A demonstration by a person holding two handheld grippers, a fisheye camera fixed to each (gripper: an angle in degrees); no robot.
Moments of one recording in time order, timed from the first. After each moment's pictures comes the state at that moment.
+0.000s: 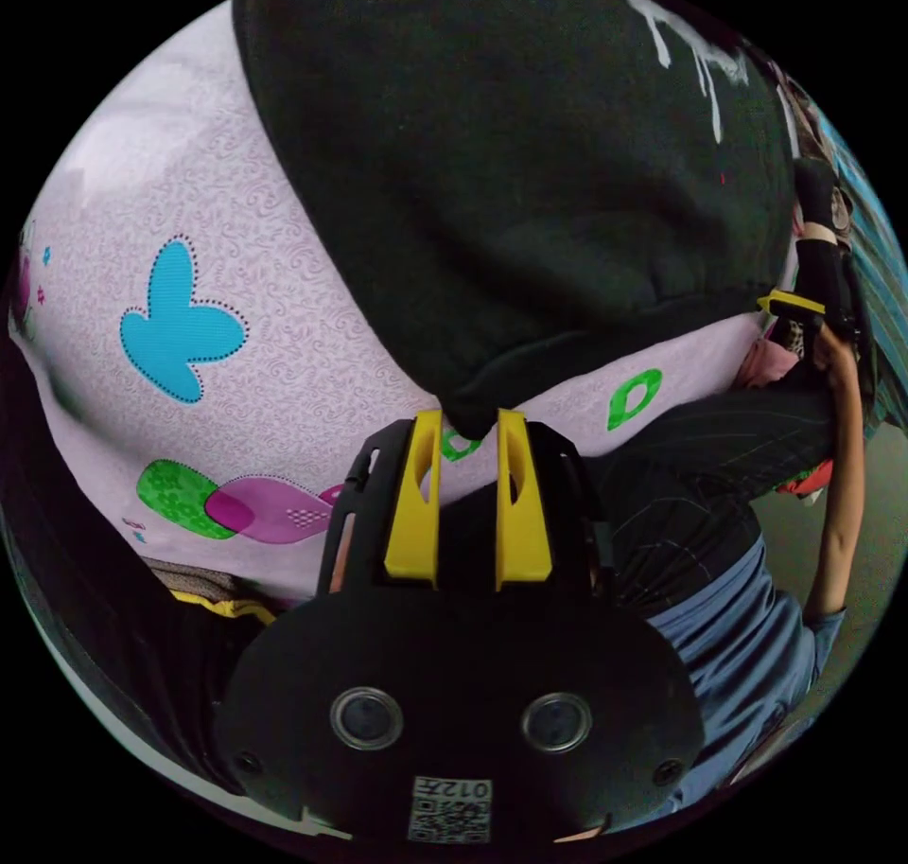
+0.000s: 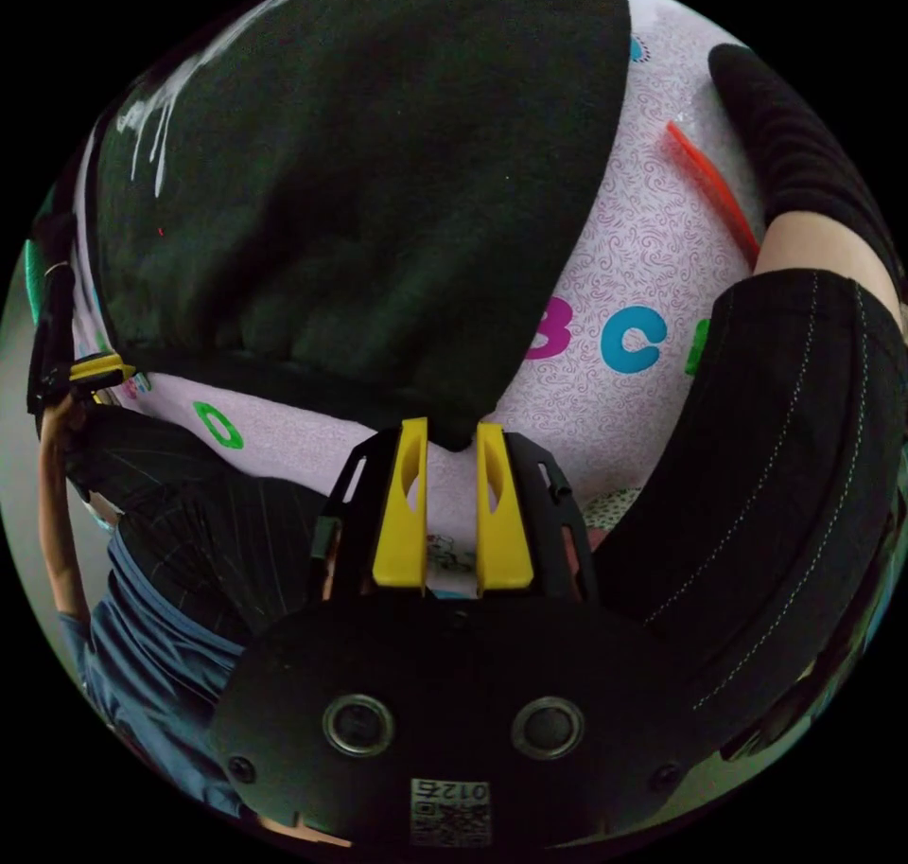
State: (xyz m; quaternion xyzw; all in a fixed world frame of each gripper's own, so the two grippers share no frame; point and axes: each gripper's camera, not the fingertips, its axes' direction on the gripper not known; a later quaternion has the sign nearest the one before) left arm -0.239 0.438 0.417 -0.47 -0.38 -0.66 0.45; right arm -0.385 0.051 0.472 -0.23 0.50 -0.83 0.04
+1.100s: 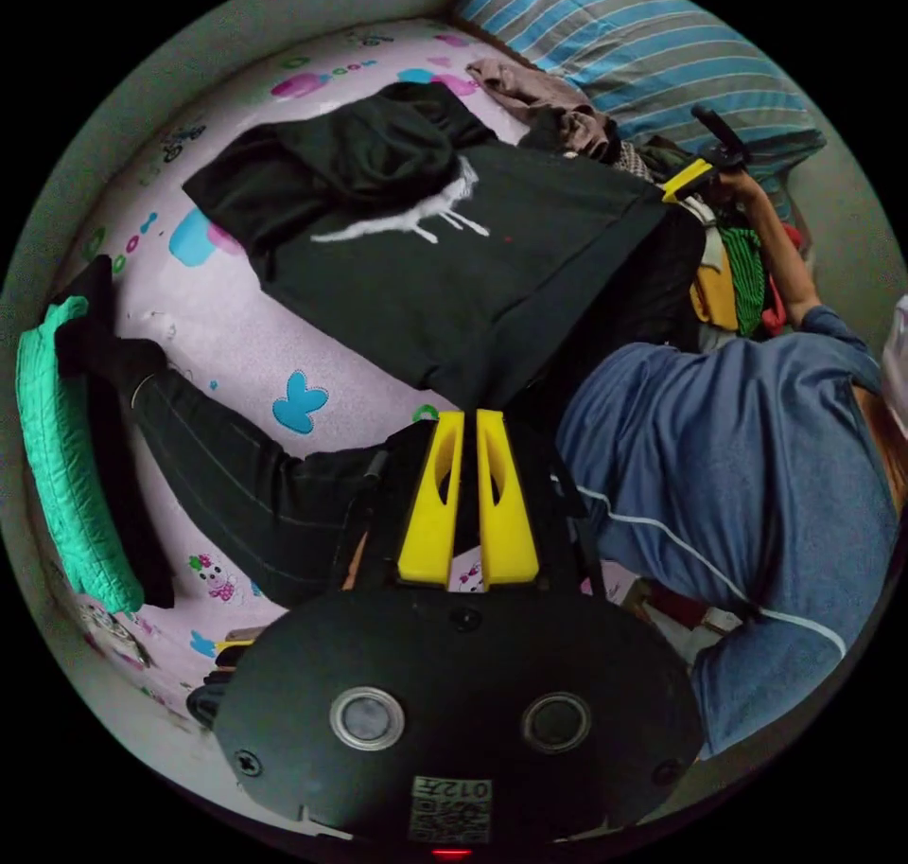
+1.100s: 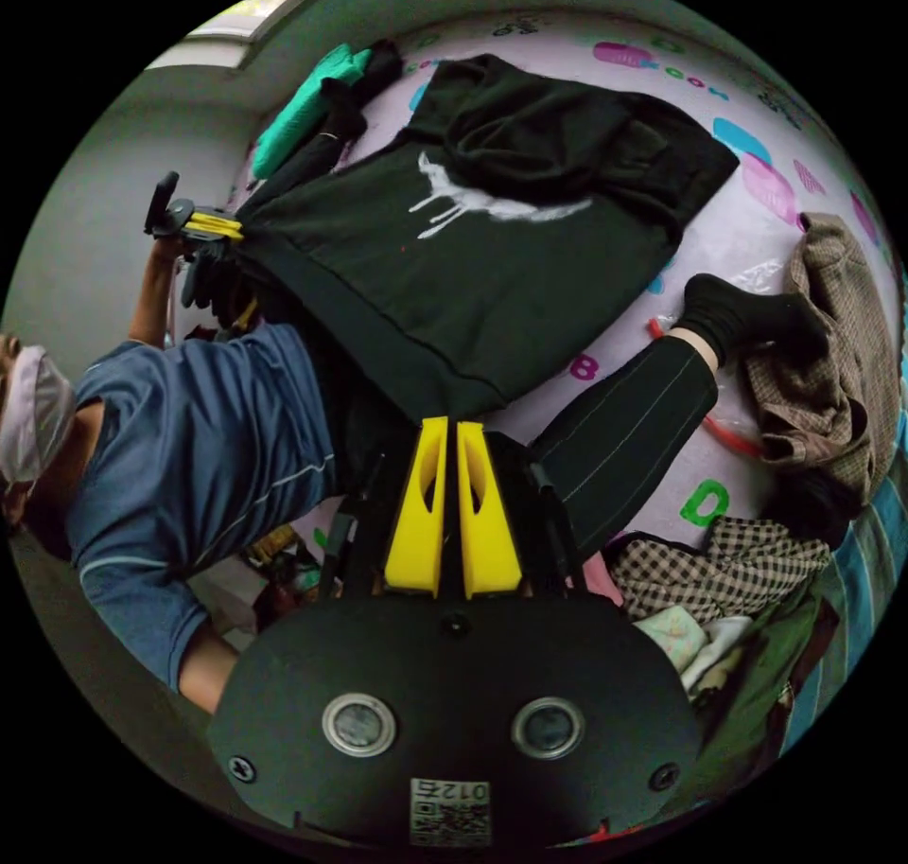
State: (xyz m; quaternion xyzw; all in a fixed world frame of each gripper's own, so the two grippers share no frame) left arm -0.016 0.153 0.349 -0.48 -0.43 -0.39 0.66; right arm -0.607 0.112 0.334 -0.38 0.30 -0.87 -0.13
